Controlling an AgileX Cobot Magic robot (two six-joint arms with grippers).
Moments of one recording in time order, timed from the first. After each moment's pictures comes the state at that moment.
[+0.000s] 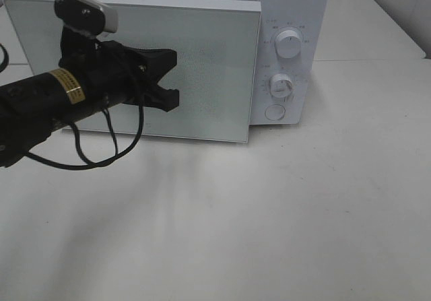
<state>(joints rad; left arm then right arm) -0.53 1.83 -0.74 0.29 -0.88 -0.18 0.03 0.00 -0.50 -0.05 1.01 -0.01</state>
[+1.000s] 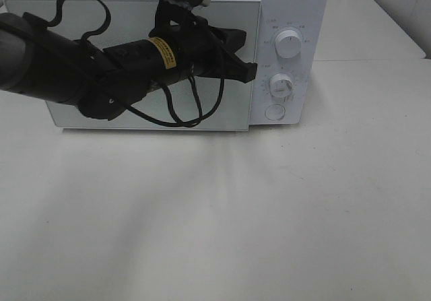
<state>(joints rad) -0.66 2.04 -1.16 0.24 -0.65 -0.18 0.03 0.00 -0.50 -0.05 1.01 -0.01</state>
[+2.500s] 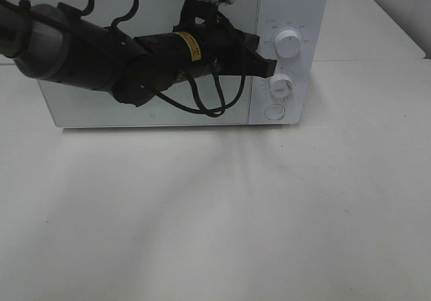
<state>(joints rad) -0.69 2.10 -1.31 0.19 -0.47 -0.19 0.03 0.00 -0.50 -0.05 1.01 -0.01</state>
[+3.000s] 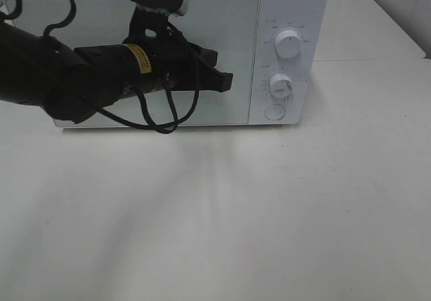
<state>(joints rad) -0.65 1.92 -1.03 0.16 -0.48 -0.18 0.03 0.00 -0.50 -0.05 1.01 -0.01</state>
